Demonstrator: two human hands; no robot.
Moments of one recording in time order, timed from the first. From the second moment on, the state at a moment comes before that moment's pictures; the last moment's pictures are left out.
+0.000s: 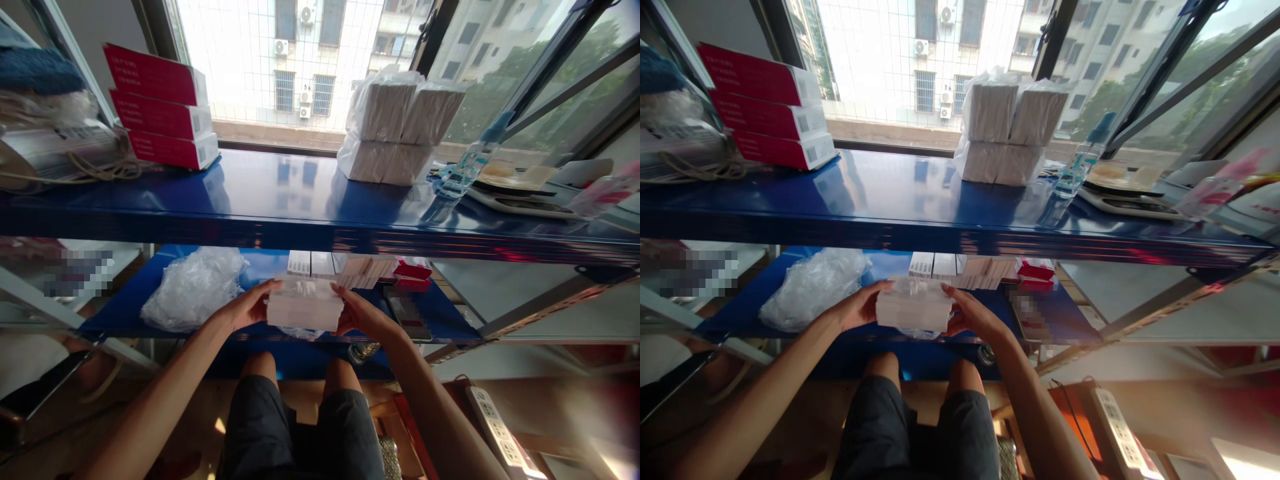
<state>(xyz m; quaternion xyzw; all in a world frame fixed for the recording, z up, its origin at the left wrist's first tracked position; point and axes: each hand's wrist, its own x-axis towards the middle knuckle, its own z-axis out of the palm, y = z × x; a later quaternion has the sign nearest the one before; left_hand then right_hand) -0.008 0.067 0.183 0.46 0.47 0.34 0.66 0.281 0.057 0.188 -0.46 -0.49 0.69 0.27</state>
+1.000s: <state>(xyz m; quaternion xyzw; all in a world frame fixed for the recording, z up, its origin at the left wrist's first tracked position) -0.042 0.088 0.144 0.75 0.45 0.33 0.35 0.287 0.090 0.135 -0.44 -0.79 0.27 0.34</state>
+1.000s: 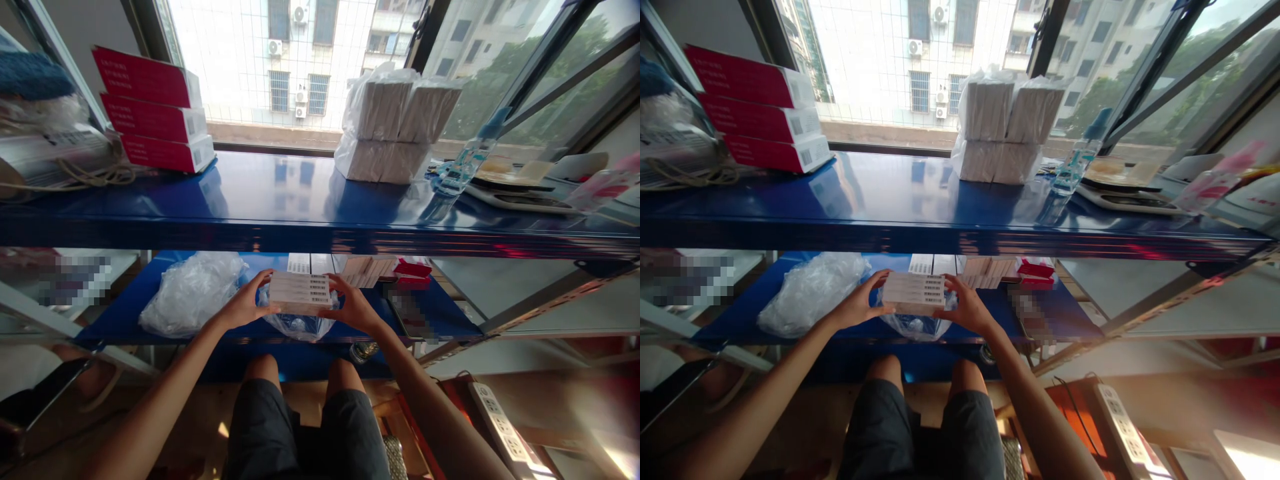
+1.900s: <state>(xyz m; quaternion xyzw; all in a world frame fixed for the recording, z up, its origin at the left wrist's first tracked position) -0.027 0.081 0.181 0.54 0.51 0.49 0.45 0.277 0.076 0.195 -0.40 -0.52 0.50 0.56</state>
